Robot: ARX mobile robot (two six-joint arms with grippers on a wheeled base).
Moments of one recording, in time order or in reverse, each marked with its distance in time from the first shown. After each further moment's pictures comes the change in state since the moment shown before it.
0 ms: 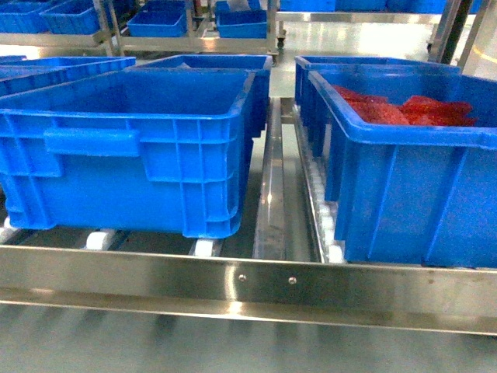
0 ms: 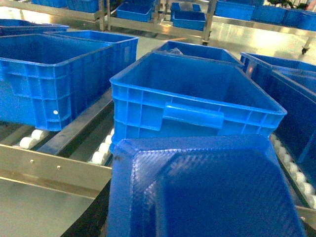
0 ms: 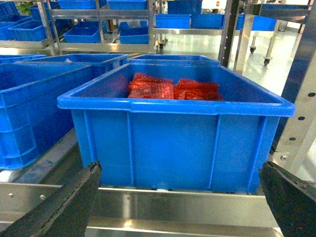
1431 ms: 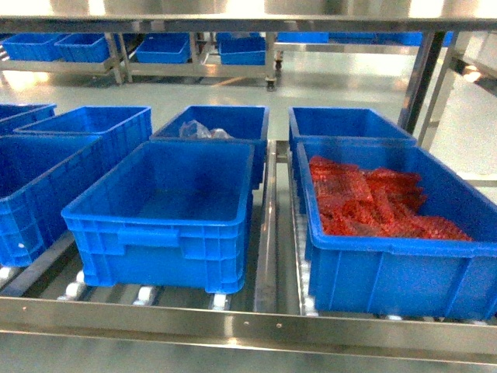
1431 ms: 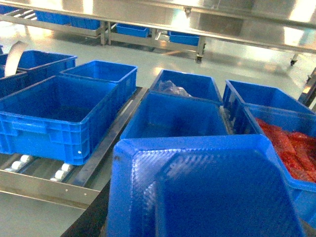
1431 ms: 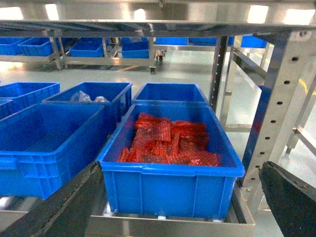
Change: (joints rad) left arm 0.000 0.001 0.002 0.000 0.000 0.000; right arm 0.000 0.000 0.000 0.001 0.000 0.001
